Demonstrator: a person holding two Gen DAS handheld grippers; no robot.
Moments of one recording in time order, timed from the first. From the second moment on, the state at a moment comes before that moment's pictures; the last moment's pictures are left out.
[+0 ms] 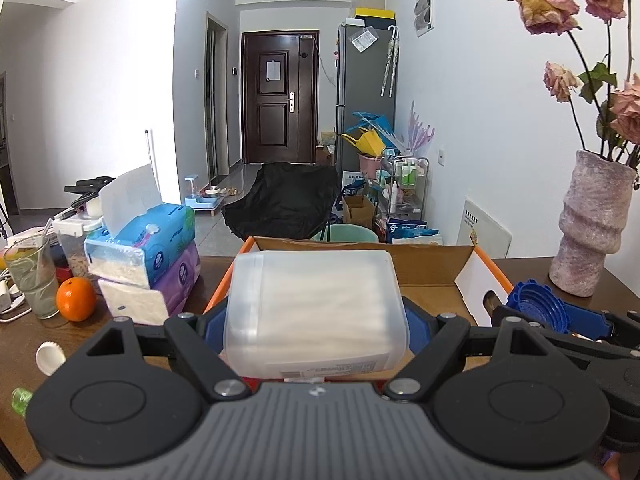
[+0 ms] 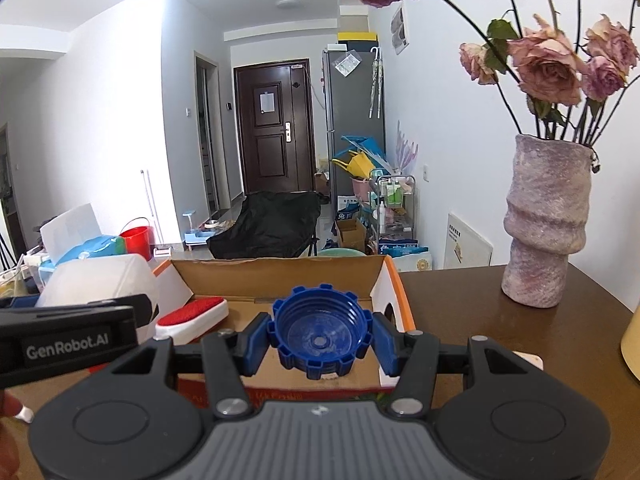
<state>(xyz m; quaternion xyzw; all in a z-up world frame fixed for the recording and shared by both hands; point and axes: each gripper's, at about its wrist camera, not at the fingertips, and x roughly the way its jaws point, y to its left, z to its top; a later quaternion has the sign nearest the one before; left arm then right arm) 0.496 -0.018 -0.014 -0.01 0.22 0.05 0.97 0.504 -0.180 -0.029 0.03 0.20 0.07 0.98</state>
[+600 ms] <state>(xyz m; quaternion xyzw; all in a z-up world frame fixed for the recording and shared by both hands) 0.562 -0.006 -0.028 -0.01 0.23 0.07 0.97 0.561 -0.160 -0.043 0.02 0.22 0.06 0.97</state>
